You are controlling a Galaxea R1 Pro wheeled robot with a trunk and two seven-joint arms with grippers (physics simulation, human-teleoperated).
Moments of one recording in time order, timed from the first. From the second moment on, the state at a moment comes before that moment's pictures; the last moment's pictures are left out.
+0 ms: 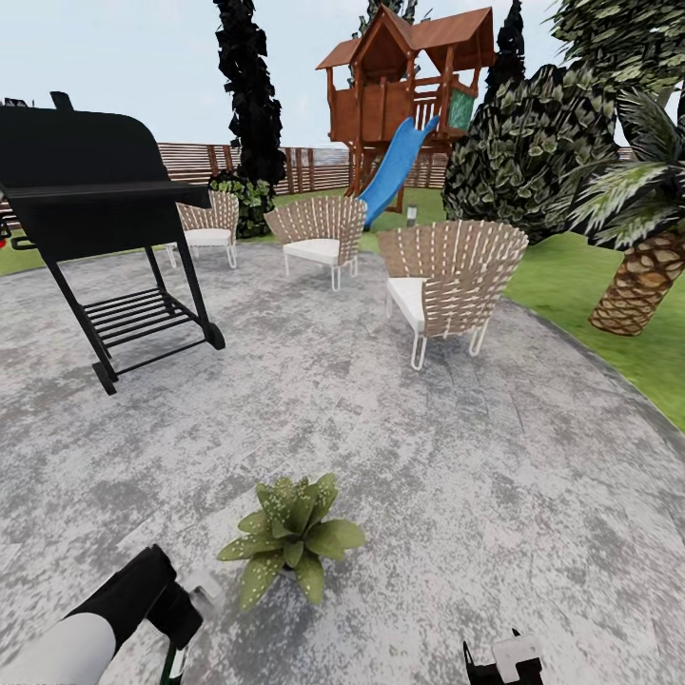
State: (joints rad) left arm -0.63 0.17 -0.01 -0.44 -0.79 0.56 -0.84; right arm -0.35 -0.05 -0.23 -0.12 0.54 -0.64 -0.21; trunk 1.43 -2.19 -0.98
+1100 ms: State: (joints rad) left arm -0.67 0.18 -0.06 -0.77 -0.98 0.68 -1.14; right arm -0.35 -0.06 -0.23 -0.12 0.54 -0.64 -0.21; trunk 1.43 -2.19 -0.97
